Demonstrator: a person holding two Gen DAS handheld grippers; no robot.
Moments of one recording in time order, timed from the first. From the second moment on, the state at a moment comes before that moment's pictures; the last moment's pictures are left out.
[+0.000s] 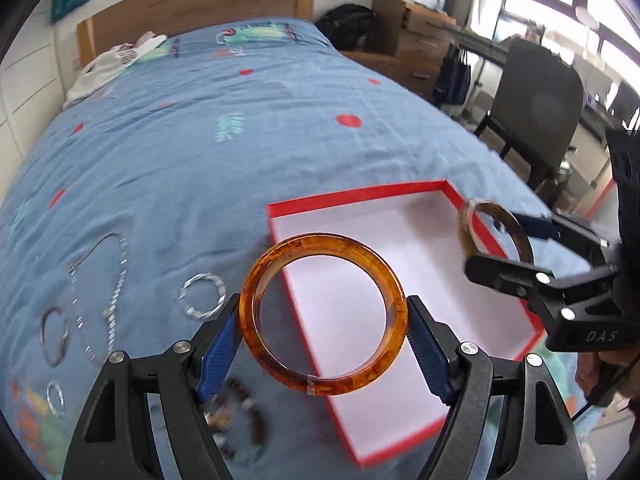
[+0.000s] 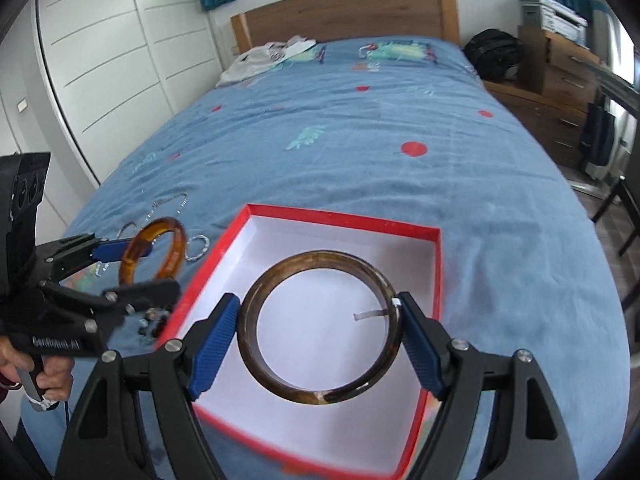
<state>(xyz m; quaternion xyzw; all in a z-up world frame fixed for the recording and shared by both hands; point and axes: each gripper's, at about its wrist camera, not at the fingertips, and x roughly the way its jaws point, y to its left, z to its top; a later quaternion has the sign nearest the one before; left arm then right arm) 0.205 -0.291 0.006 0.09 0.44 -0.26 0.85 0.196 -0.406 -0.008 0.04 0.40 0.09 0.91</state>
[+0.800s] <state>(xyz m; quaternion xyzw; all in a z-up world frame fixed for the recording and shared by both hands) 0.238 -0.326 -0.029 0.19 0.43 -0.30 0.83 0.271 -0.423 -0.062 -0.04 0.47 0.18 0.86</state>
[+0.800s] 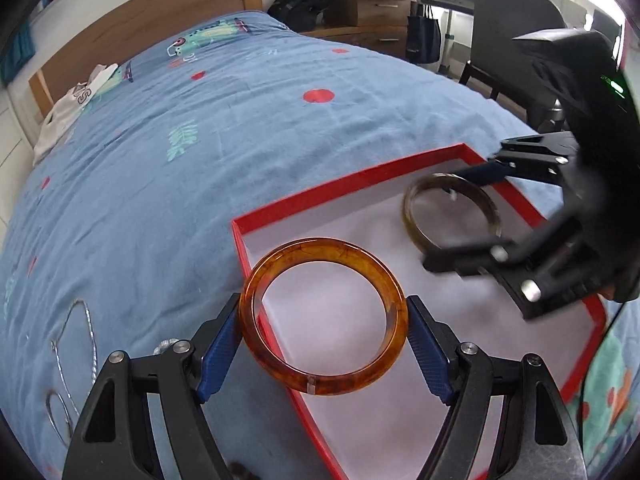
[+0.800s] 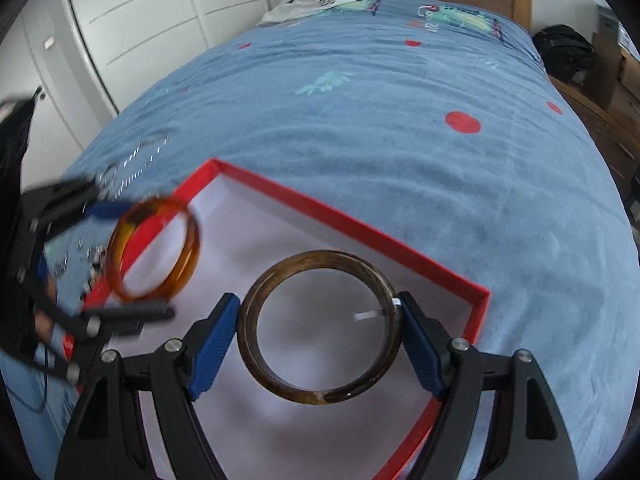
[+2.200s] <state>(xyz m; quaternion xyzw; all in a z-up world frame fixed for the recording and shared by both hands) 0.189 -0.213 0.005 0.08 0.46 -0.27 0.84 0.238 -0.399 -0.022 -0.09 0.48 0.13 0.87</state>
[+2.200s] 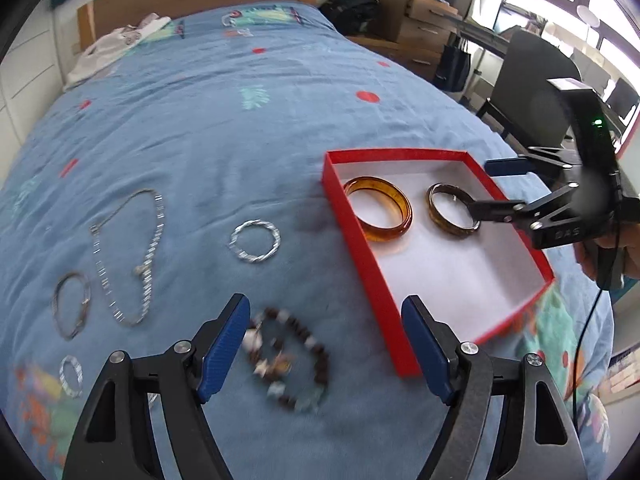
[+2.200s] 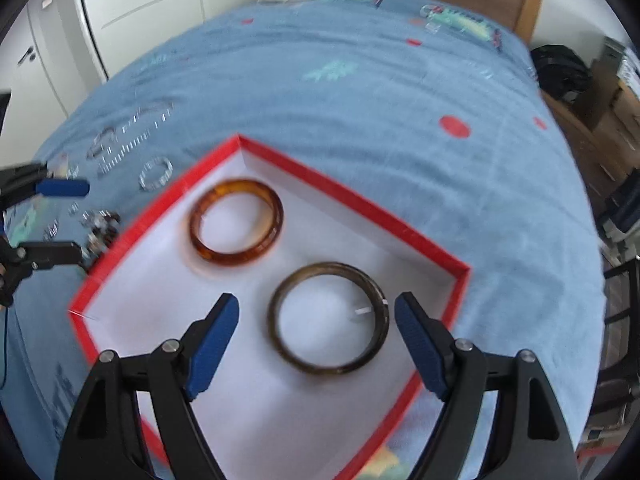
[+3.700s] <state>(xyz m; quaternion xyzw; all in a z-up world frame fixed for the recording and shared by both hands) 0.088 0.026 -0.022 0.00 0.43 -0.12 0.89 0.086 -0.194 0.005 0.05 0.41 0.09 0.91</state>
